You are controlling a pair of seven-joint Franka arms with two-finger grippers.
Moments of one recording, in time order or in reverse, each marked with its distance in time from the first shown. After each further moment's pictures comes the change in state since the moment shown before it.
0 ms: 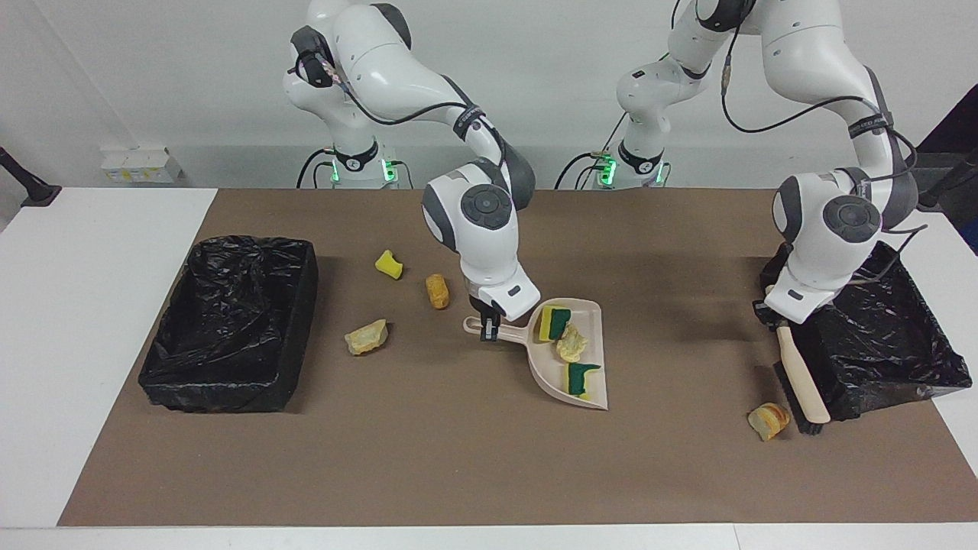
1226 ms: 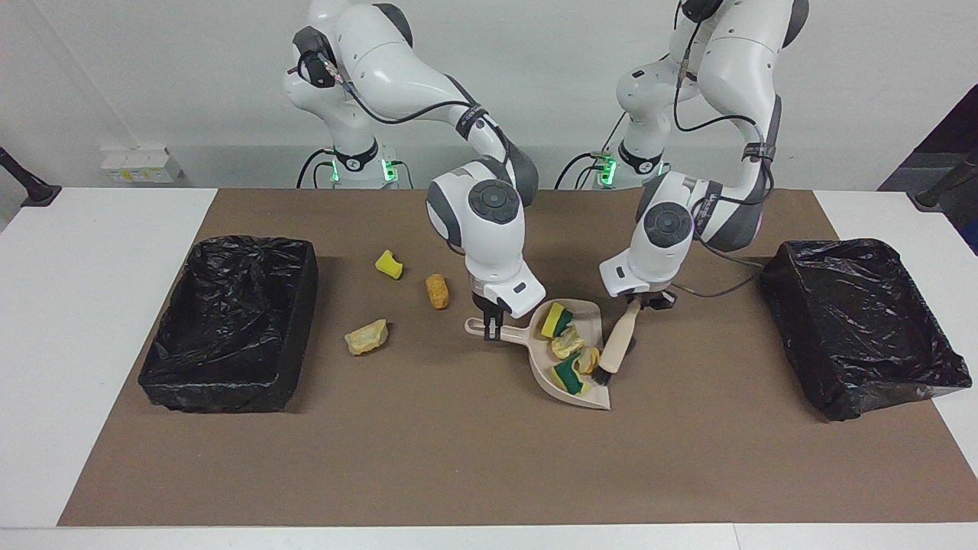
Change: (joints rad) left arm -0.019 -0.008 -0.446 -0.149 -0.067 -0.162 0.015; right arm 0.005 0.005 0.000 0.006 -0.015 0.019 0.002
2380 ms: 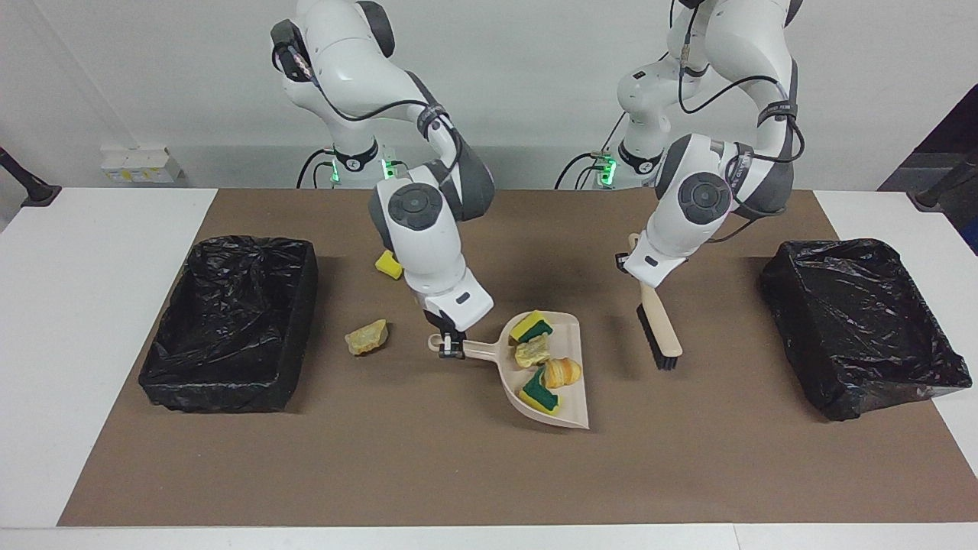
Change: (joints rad) left arm 0.046 -0.104 -0.020 0.097 -0.239 -0.235 -0.463; right arm -0.179 -0.103 -0.002 -0.035 0.095 0.015 -0.220
